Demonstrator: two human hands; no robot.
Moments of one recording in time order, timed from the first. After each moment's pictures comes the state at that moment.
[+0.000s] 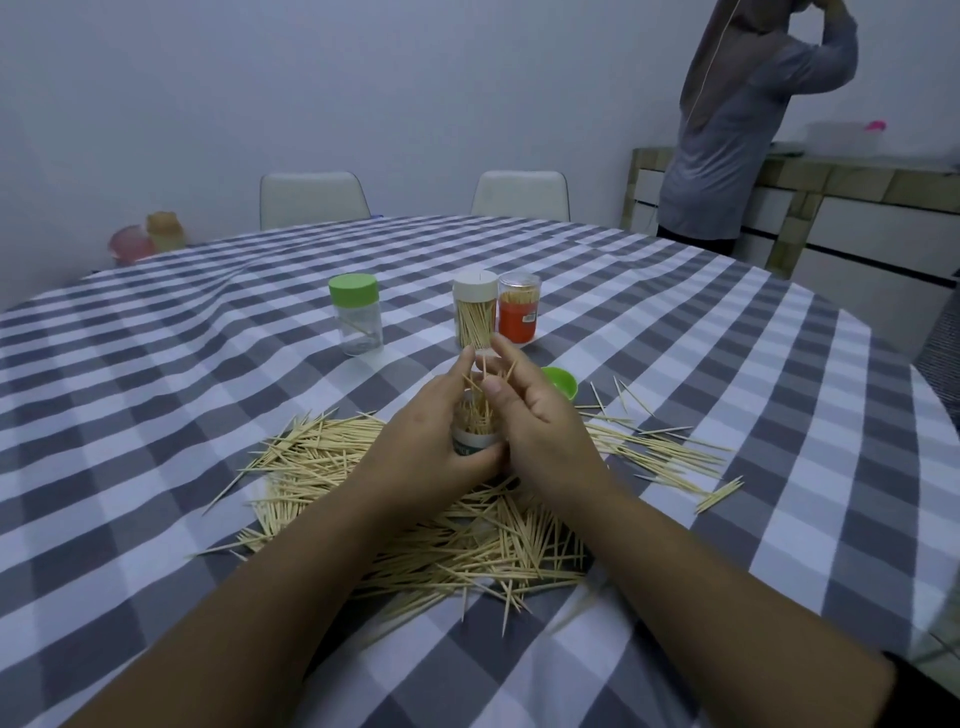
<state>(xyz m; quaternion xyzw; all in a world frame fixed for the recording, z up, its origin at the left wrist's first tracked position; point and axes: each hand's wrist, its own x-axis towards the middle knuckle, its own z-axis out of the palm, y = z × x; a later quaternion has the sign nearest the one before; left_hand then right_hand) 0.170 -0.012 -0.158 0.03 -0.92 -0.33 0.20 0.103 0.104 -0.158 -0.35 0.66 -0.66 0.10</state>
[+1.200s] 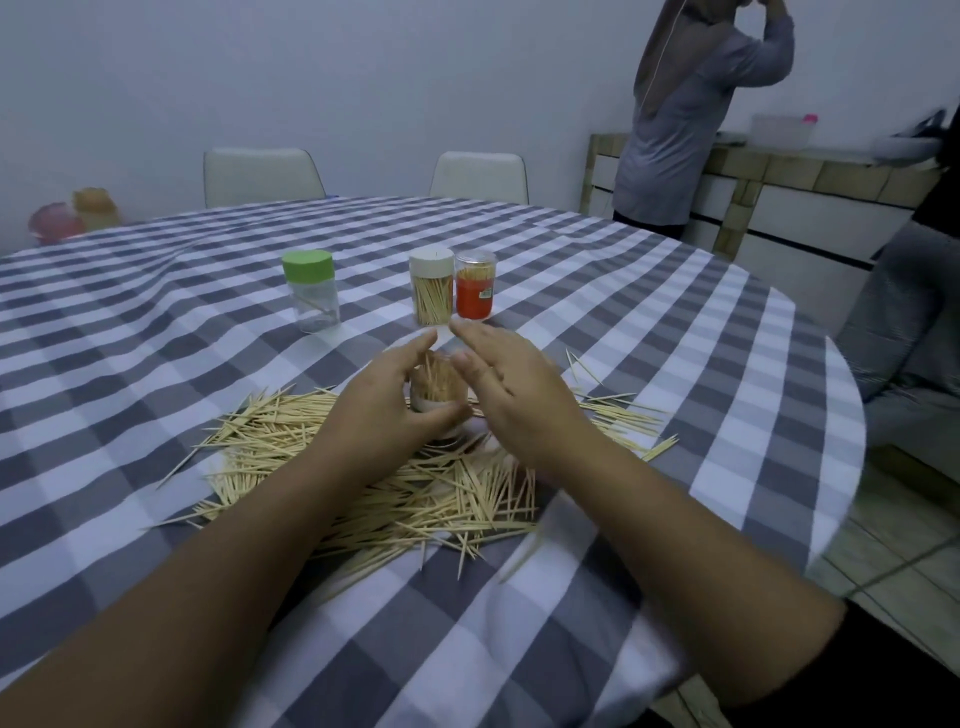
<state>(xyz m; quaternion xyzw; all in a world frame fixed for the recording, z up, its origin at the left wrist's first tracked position) 0.167 -0.009 -0.158 0.07 -0.90 -0.36 0.22 0.100 0.129 -0.145 -0.42 0.82 -0.38 -0.08</state>
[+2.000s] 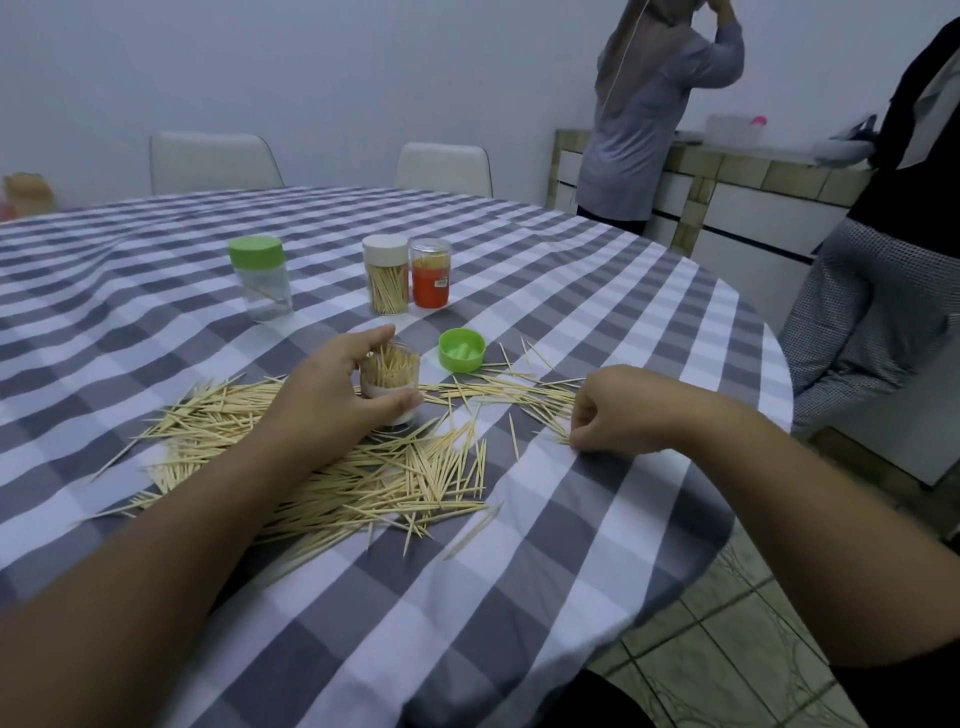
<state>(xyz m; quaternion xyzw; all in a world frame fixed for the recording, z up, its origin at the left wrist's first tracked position) 0.171 -0.006 -0.157 0.09 -0.91 -0.35 0.22 0.067 0.236 -0.124 -0.28 0.95 -0.02 0.11</state>
